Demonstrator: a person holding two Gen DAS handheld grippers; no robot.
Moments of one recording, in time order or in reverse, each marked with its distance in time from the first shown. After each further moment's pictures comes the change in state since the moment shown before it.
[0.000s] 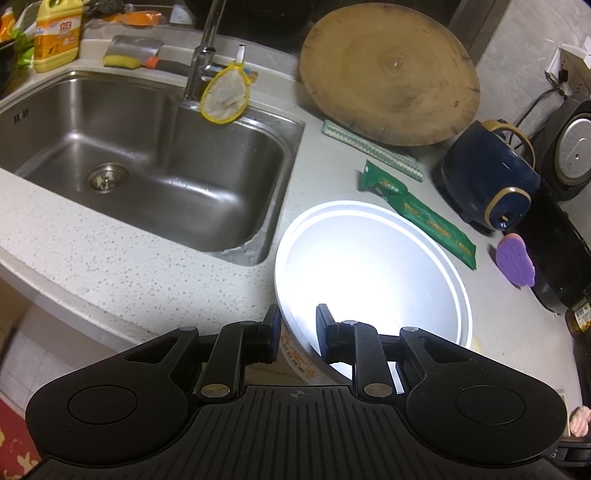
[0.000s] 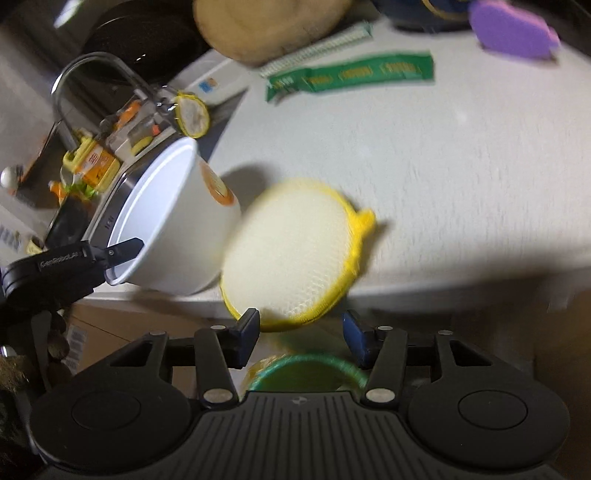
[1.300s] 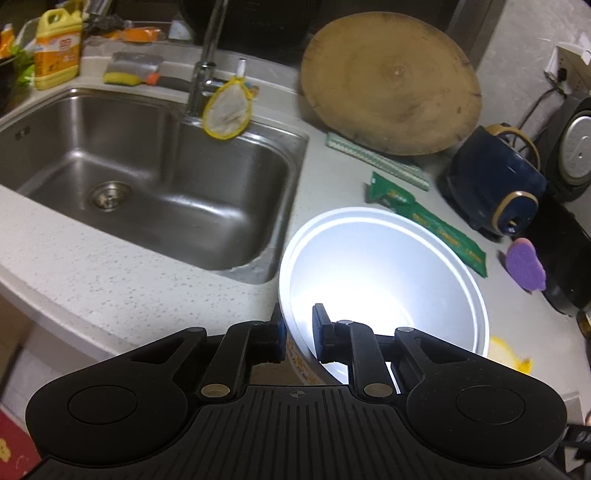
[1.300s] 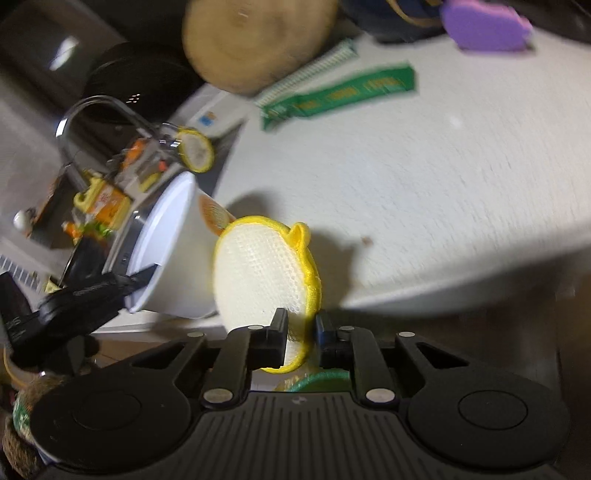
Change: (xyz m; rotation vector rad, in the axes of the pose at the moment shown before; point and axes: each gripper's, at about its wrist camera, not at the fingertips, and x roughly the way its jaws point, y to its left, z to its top) left arm 0.006 0.003 0.001 0.028 -0.050 0.031; right arm -0.028 0.003 0.009 -0.030 -0.123 0.044
